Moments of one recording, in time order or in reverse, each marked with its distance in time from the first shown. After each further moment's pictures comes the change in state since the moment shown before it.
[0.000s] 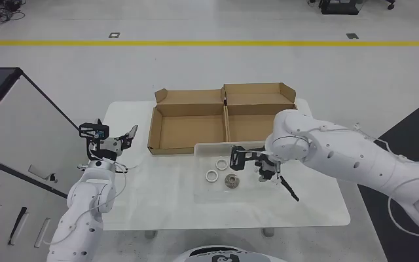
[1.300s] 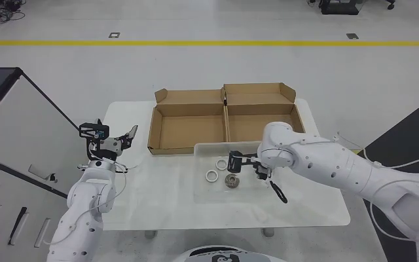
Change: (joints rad) left arm 0.000 0.000 0.000 0.000 0.000 0.000 0.000; right arm -0.112 -0.076 0.002 0.092 -0.225 0.011 -0.030
